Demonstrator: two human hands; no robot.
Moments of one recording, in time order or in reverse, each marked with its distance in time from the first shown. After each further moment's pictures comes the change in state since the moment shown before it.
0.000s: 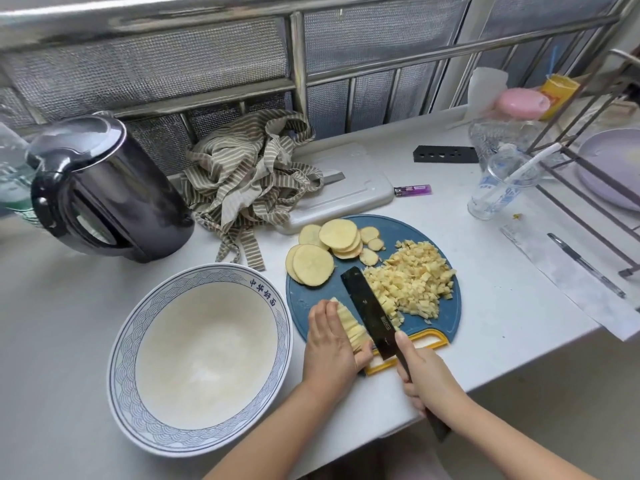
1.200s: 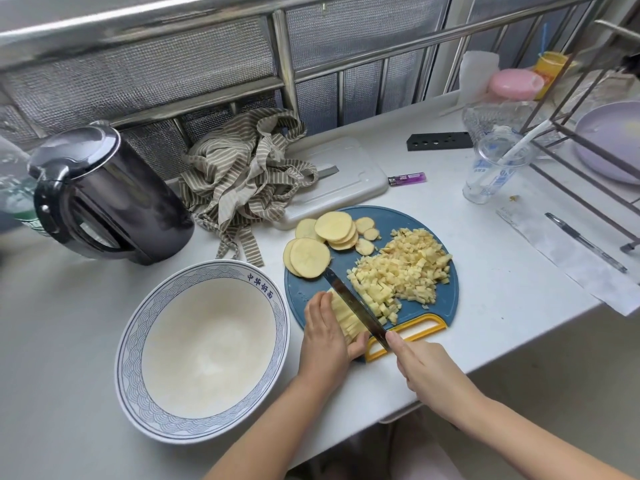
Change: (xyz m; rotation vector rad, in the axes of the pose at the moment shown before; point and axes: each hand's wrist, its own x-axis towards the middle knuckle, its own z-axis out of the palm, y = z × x) left_hand -0.006 -0.005 -0.007 -0.161 0.035 0.034; right_hand -0.021 0.008 -0.008 -0.345 0.004 -0.305
